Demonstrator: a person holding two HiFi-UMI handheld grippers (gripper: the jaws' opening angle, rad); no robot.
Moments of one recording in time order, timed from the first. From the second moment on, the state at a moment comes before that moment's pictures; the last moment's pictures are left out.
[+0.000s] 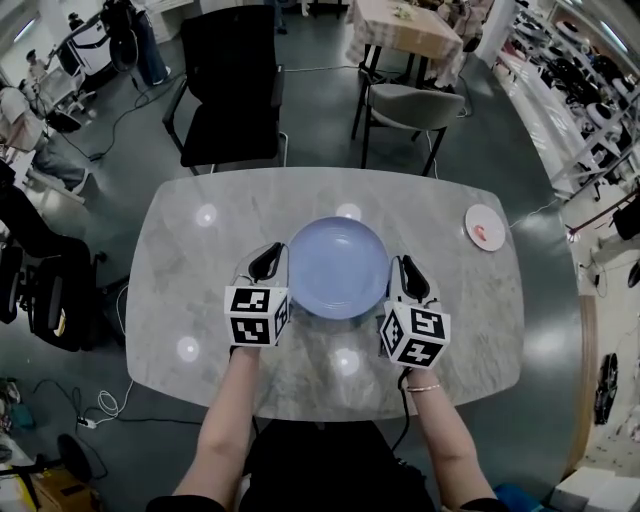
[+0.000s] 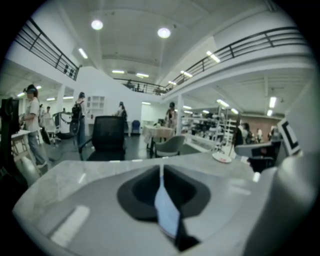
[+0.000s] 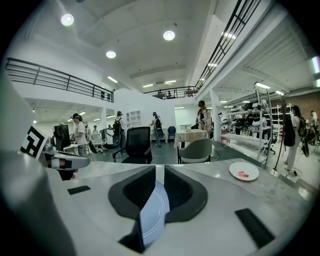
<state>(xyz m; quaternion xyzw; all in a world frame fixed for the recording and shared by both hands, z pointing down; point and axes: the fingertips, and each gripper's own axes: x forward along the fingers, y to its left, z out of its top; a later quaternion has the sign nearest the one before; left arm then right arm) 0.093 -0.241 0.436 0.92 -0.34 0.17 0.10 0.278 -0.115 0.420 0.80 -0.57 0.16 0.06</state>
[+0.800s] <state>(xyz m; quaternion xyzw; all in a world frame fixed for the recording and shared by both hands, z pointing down) 0.058 -0.195 0.375 0.93 -0.35 0.08 0.06 0.227 -0.068 0.344 0.78 -0.62 0.04 0.00</state>
